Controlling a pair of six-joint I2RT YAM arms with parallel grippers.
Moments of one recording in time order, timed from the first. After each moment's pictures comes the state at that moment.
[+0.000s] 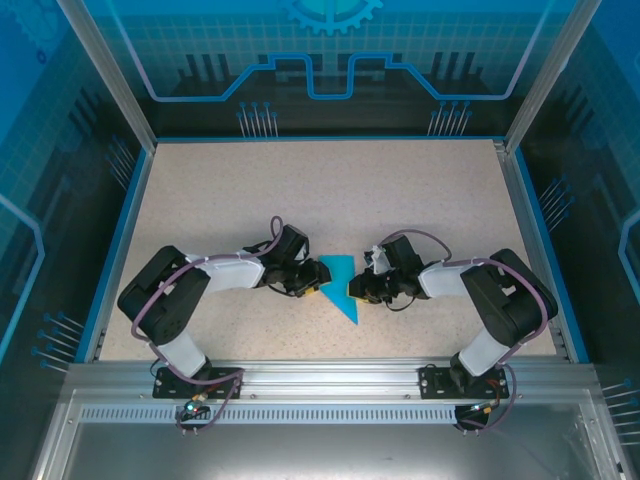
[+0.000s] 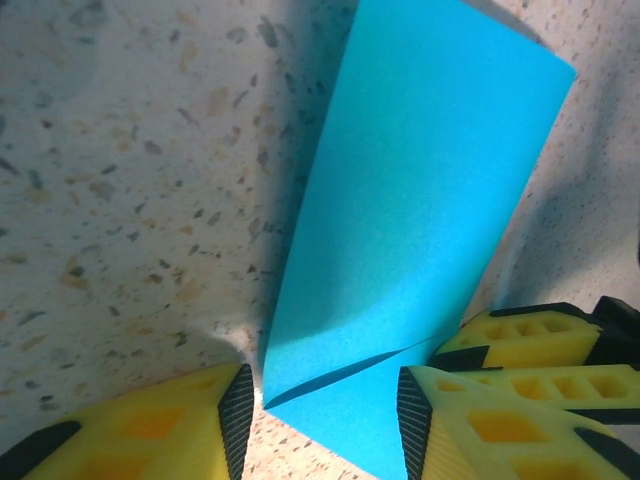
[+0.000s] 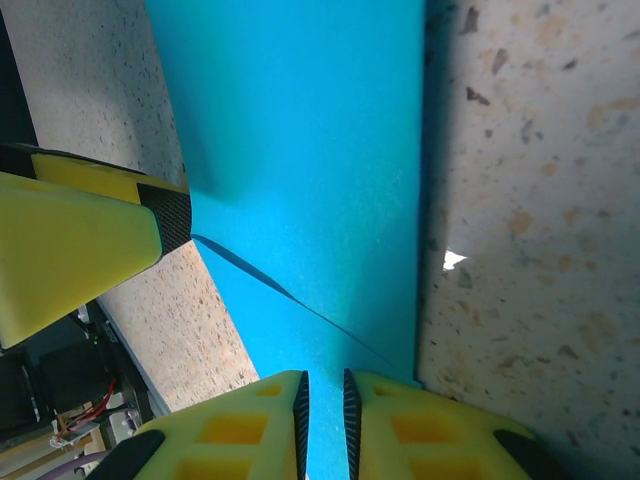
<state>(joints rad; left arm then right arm) -0.61 1.68 0.78 -0.11 0.41 -1.04 0.50 1.63 0.55 0.09 -0.67 0.75</state>
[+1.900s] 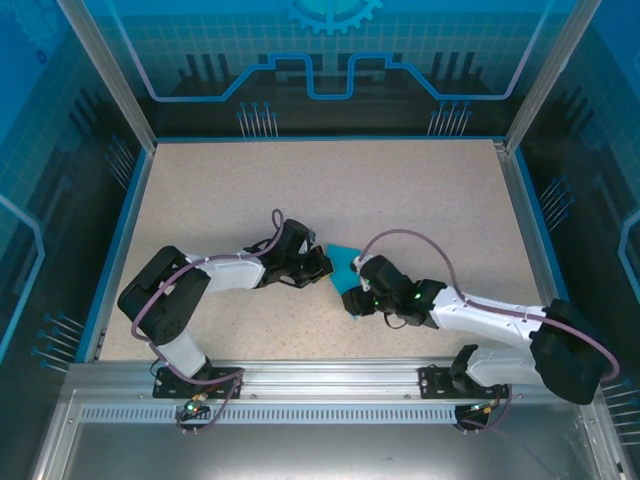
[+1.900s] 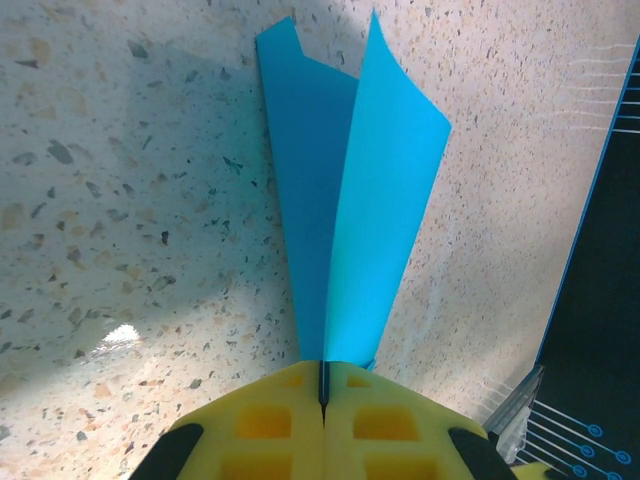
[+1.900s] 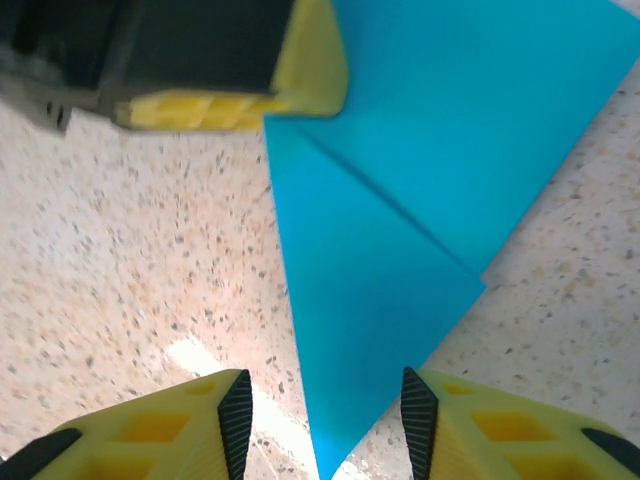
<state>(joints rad) -0.61 1.68 0.78 0.08 0.41 -1.10 0.92 1.23 0.58 -0.25 0.07 0.45</state>
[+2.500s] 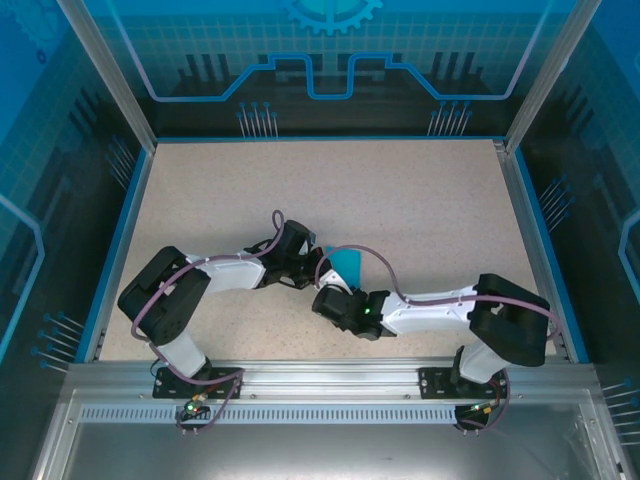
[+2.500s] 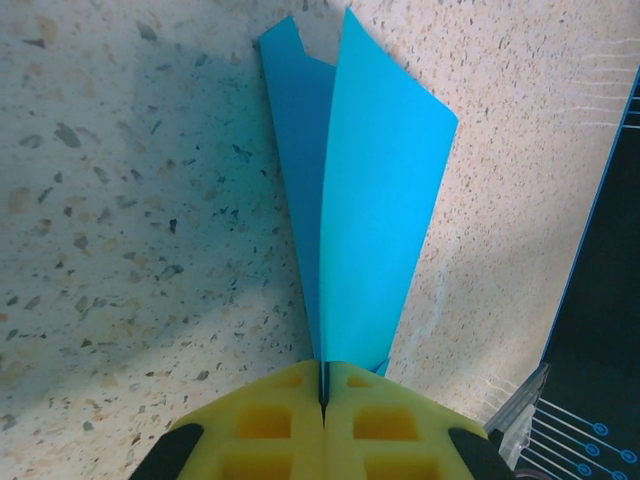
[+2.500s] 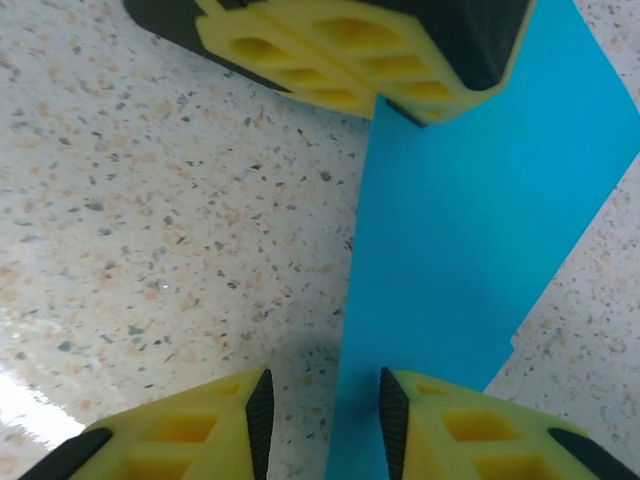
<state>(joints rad) -0.62 1.68 0.78 0.06 0.41 -1.10 1.18 1.57 0.77 -0.35 0.52 0.36</state>
